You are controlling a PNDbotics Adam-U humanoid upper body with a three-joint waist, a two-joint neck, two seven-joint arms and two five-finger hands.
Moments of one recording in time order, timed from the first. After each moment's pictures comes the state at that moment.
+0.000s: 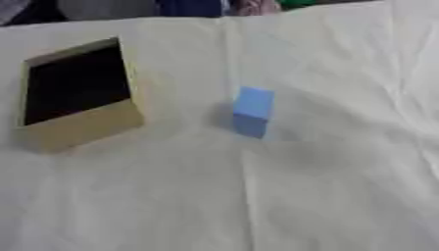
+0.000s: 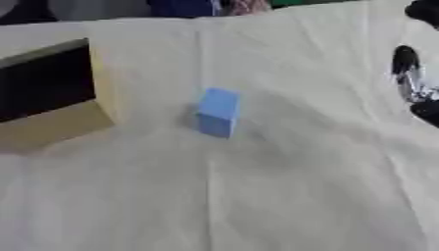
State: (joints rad) left arm -0.32 0.70 0.13 -1.98 -0.06 0.17 0.51; right arm -0.17 -0.94 0.02 -1.99 0.43 -0.02 -0.25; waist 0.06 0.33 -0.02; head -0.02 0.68
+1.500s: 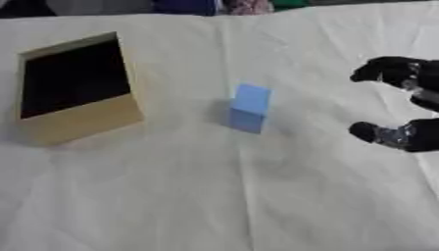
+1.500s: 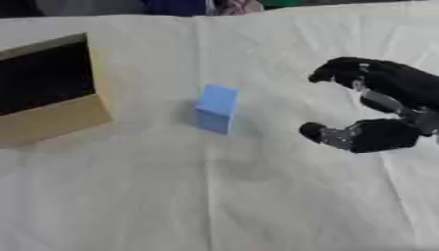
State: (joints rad) left arm -0.35 0.70 0.09 -1.98 -0.05 0.17 0.47; right arm -0.36 -1.14 0.33 -1.99 0.42 0.08 0.24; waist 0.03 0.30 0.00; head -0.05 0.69
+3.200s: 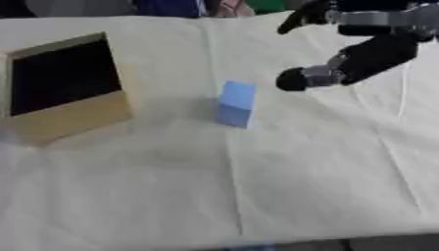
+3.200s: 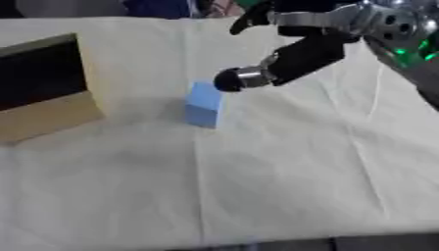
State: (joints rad) left arm -0.37 0.70 0.07 -1.98 -0.03 0.20 0.45; right arm -0.87 -0.95 0.48 -1.99 0.38 0.41 0.83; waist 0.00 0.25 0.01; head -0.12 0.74
